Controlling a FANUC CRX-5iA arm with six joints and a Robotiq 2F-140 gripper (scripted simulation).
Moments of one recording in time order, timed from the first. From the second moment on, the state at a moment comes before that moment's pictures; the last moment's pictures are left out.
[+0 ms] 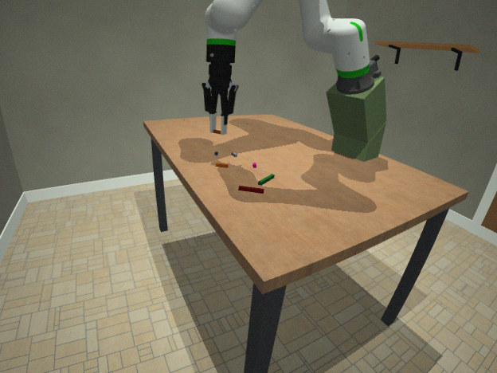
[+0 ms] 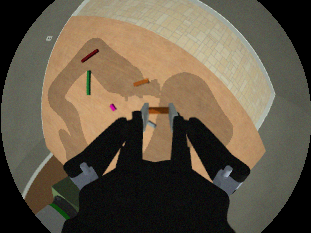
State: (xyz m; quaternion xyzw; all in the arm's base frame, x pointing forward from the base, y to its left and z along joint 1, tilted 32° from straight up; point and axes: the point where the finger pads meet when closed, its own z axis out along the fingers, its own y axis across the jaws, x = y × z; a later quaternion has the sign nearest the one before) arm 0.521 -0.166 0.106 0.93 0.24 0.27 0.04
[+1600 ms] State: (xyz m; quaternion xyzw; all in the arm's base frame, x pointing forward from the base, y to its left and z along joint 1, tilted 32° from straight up) arm 0.477 -0.097 0.085 0.93 -0.23 0.25 -0.12
